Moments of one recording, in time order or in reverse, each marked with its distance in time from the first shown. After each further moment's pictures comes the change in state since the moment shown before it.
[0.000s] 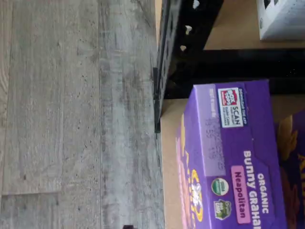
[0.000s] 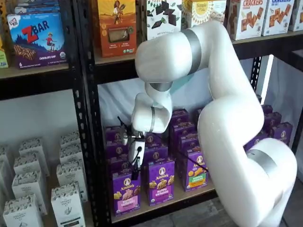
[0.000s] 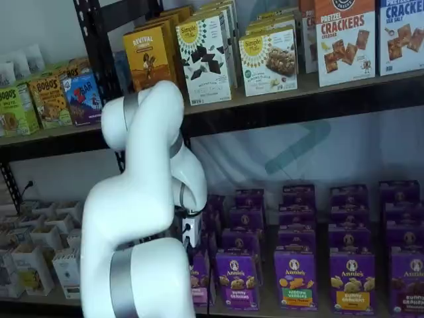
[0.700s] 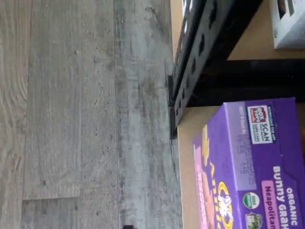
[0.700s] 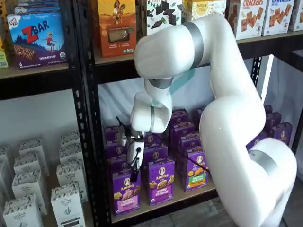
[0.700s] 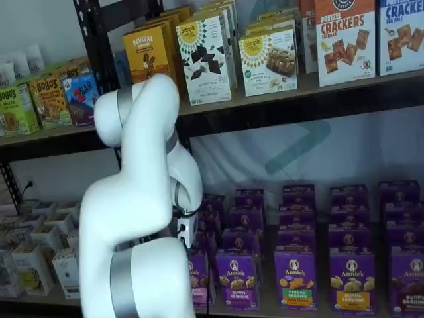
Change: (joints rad) arm 0.027 -0.066 0.082 0.016 -0.009 0.009
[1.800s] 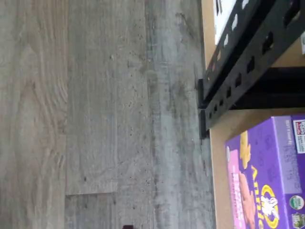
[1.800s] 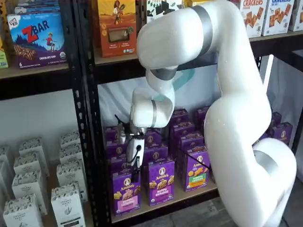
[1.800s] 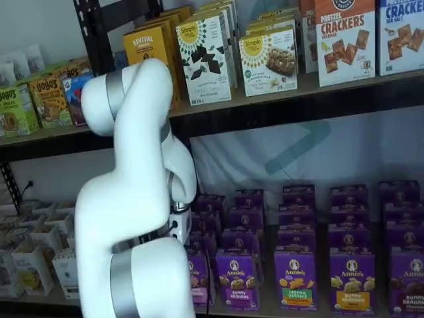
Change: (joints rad) arm 0.033 -0.149 0.151 -0.062 0.023 0.089
